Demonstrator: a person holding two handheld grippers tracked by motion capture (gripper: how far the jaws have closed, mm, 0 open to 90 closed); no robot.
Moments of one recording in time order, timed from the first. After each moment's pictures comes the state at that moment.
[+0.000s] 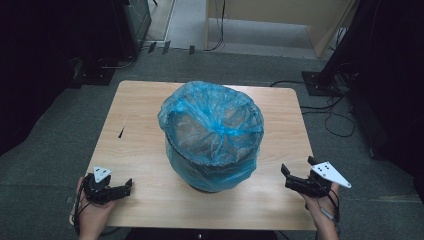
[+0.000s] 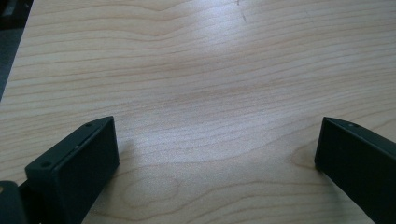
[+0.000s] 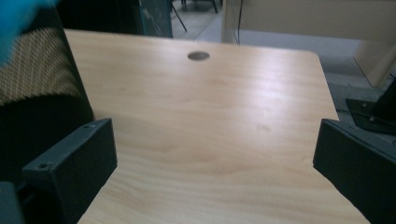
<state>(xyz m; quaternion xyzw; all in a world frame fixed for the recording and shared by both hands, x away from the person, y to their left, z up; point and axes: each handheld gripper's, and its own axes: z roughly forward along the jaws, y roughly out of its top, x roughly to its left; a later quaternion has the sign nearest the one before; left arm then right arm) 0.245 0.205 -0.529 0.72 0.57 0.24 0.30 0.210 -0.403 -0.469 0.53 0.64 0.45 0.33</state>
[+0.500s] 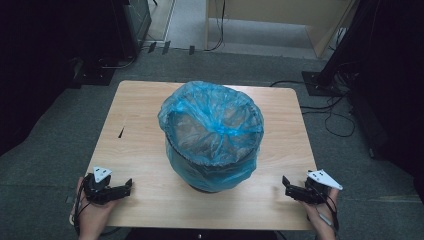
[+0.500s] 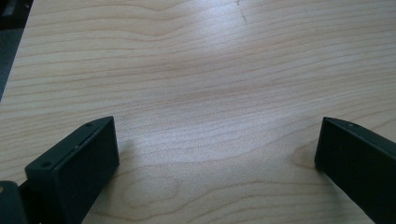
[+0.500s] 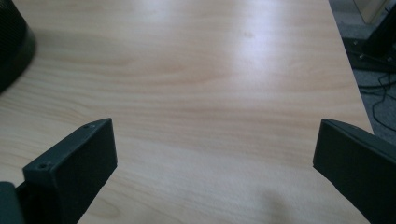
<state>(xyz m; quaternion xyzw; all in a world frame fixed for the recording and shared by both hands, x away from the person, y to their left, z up) 0.246 0.205 -0.529 0.72 0.57 0.24 0.30 0.208 -0.420 -0.521 0.59 0.66 0.37 0.28</state>
